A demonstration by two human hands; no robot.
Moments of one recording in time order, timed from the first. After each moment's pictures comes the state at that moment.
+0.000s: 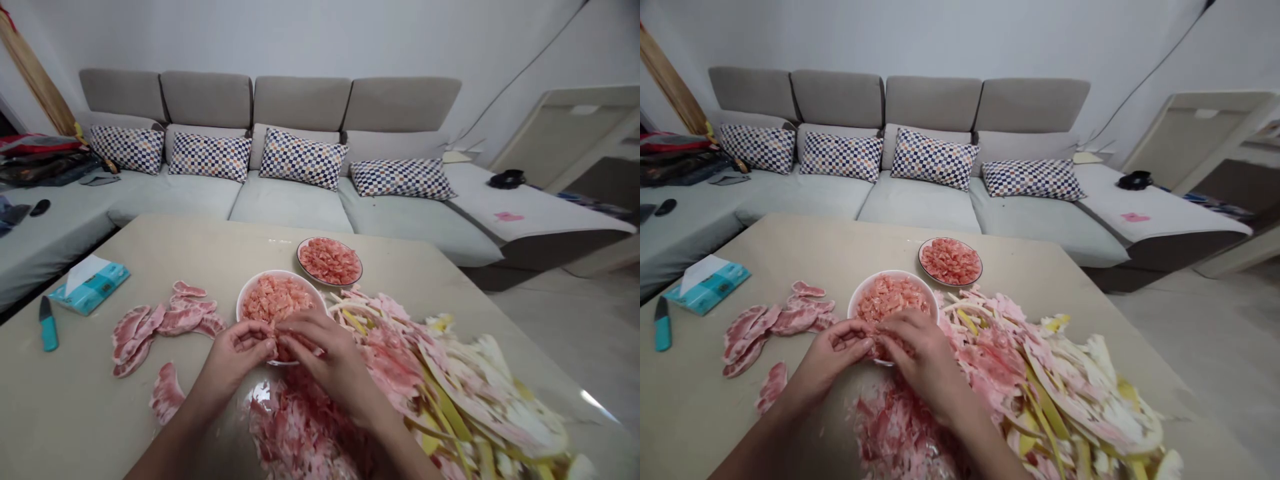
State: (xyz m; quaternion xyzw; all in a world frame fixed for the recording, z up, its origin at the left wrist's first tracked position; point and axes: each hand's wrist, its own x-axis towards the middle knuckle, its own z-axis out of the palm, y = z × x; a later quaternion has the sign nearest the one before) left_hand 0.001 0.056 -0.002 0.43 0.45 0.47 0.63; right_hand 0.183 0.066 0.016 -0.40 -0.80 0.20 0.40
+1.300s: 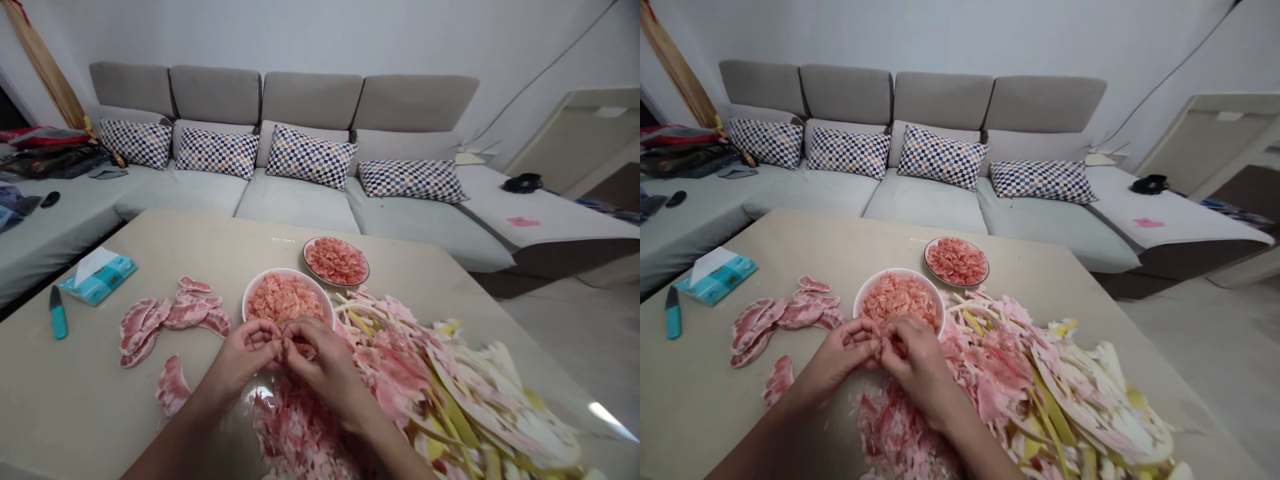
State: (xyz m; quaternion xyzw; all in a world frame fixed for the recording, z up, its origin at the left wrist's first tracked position) left_hand 0.005 0.054 -0.001 0.36 0.42 0.44 0.70; right_hand 0.164 0.060 0.005 -0.41 -0.78 0.24 0.40
